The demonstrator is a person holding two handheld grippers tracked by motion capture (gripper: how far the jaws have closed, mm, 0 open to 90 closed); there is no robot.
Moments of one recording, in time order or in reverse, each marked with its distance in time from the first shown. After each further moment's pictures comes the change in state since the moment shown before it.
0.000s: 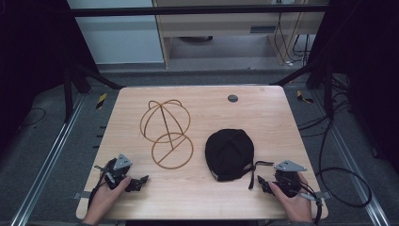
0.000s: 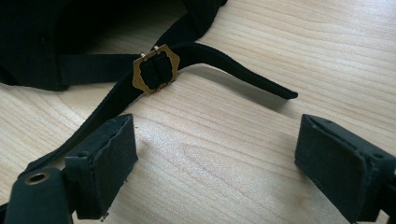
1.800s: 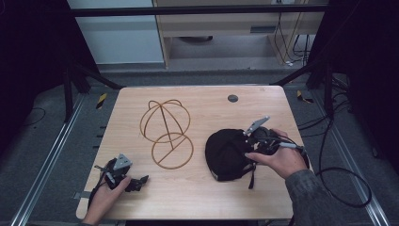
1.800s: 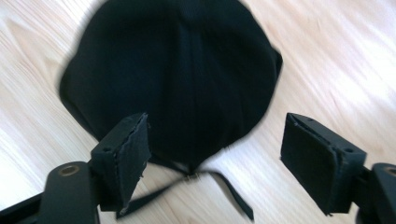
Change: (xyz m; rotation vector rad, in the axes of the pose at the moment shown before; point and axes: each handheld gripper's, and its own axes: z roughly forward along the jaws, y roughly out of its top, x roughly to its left) left arm 0.000 0.000 0.000 0.000 0.000 0.000; right arm 0.046 0.167 -0.021 0.290 0.098 -0.399
